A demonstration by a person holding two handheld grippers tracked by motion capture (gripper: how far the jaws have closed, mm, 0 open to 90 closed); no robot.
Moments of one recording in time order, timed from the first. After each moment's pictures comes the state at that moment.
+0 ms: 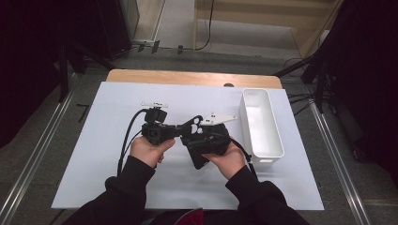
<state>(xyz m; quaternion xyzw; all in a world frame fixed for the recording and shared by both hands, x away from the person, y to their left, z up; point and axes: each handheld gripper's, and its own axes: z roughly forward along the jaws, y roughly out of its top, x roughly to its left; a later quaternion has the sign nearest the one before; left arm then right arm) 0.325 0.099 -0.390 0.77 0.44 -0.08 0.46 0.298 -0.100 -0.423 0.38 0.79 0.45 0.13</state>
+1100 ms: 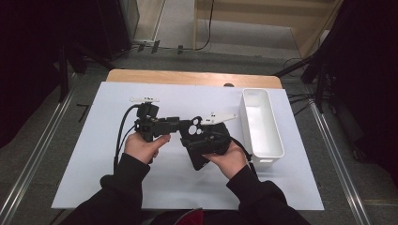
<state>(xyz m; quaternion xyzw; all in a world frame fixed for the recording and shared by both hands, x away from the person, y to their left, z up) 0.333 0.118 -0.380 0.74 0.44 -0.07 0.50 0.298 -0.102 -0.420 0.37 0.80 0.45 0.11</state>
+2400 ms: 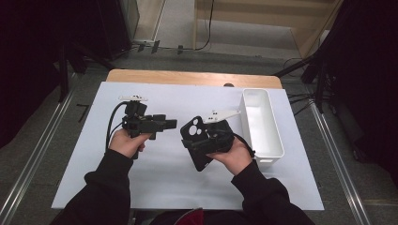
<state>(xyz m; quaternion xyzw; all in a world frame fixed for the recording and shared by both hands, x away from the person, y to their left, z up) 0.348 0.150 -0.390 0.78 0.41 -0.04 0.47 0.301 -0.111 -0.410 0.34 0.82 0.46 0.07</state>
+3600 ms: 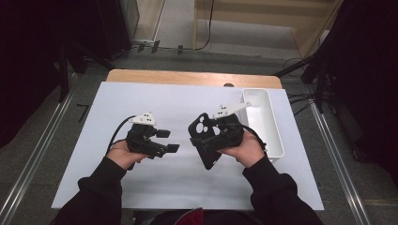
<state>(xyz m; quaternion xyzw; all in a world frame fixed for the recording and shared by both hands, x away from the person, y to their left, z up) 0.319 0.146 -0.422 0.85 0.26 -0.02 0.45 0.308 -0.136 -0.395 0.30 0.83 0.46 0.04</state>
